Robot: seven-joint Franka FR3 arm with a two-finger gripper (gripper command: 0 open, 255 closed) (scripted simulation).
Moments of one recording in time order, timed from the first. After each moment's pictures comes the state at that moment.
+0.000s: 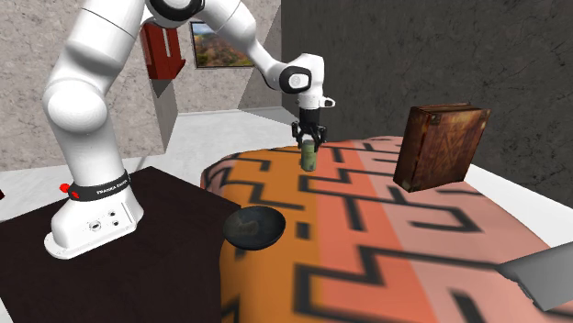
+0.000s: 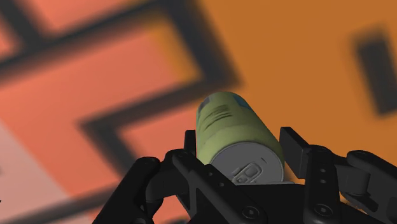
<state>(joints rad) -0.27 0.60 -0.19 -1.74 0.16 2.32 -0.56</state>
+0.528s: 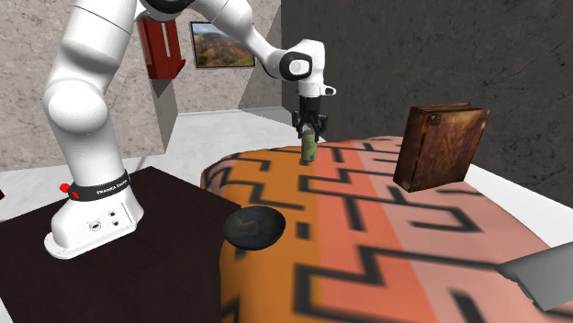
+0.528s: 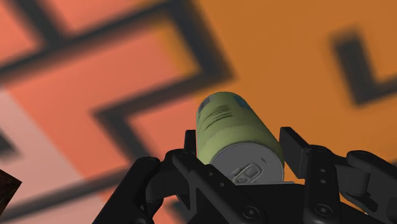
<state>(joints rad) -0.27 0.53 -0.20 -1.72 0.14 2.24 -0.55</state>
